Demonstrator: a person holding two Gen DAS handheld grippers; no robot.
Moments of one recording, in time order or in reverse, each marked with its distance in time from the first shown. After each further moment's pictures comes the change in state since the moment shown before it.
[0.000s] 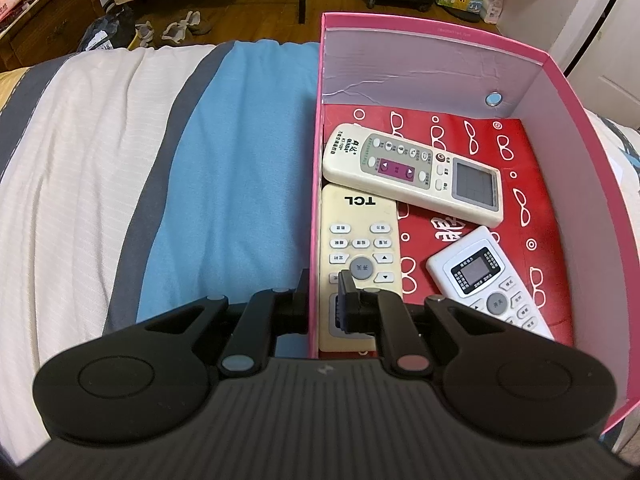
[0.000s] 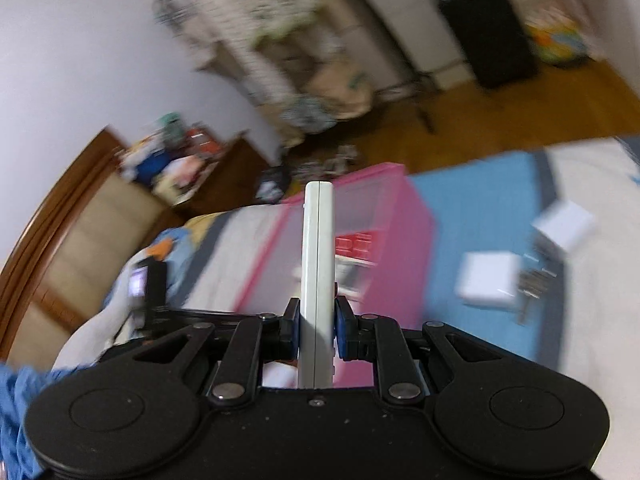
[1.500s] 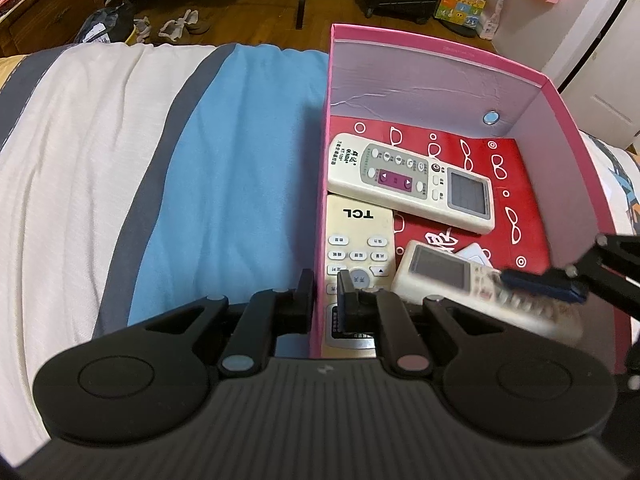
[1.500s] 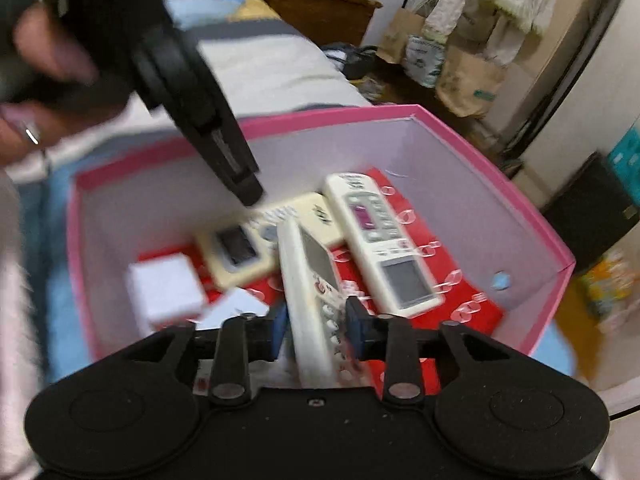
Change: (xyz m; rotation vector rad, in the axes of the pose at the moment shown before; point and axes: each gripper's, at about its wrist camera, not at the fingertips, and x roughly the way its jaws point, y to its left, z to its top) left arm -0.002 0.008 0.001 -0.049 -0.022 -0.054; right arm 0.143 0.077 -0.031 -0.846 0.356 -0.263
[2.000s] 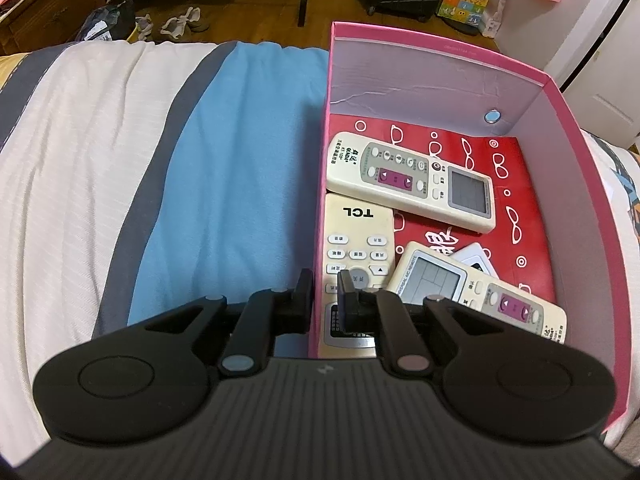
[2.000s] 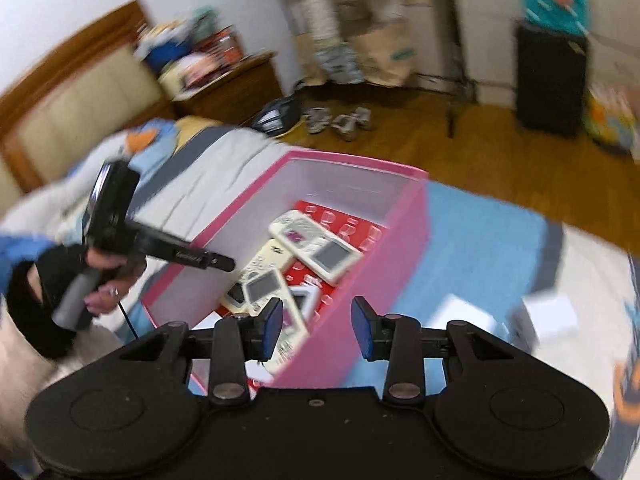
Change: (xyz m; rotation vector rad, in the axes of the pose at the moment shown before) left arm 0.001 -0.003 0.001 0.002 0.009 0.014; right arm -0.132 -0.121 -0.079 0.600 -0.123 0.142
